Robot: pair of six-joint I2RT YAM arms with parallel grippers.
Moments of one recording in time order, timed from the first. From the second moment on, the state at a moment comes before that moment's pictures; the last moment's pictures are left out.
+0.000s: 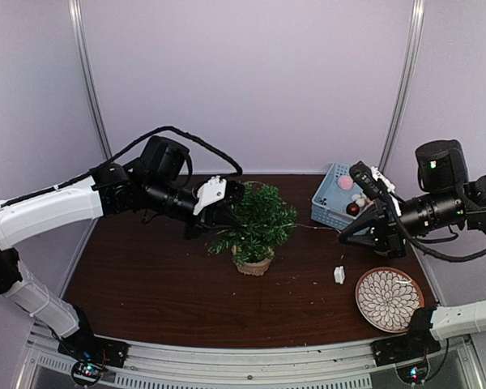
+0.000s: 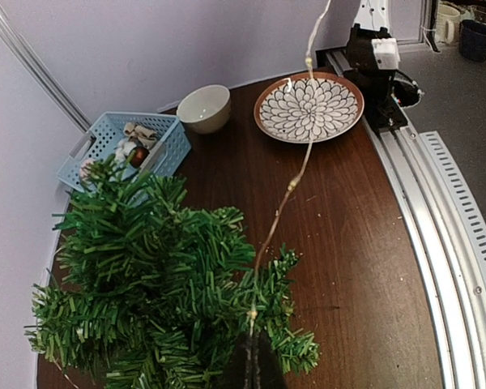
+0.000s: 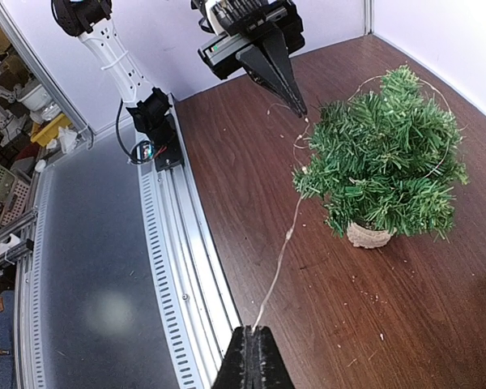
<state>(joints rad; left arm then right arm) -0.88 1.45 1.30 -0.47 0.50 0.65 0.89 0.90 1.24 -0.91 -0.40 0.02</state>
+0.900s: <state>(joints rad) -1.00 1.65 1.38 -0.33 0.43 0.56 0.84 0.88 1.22 -0.91 0.01 0.11</state>
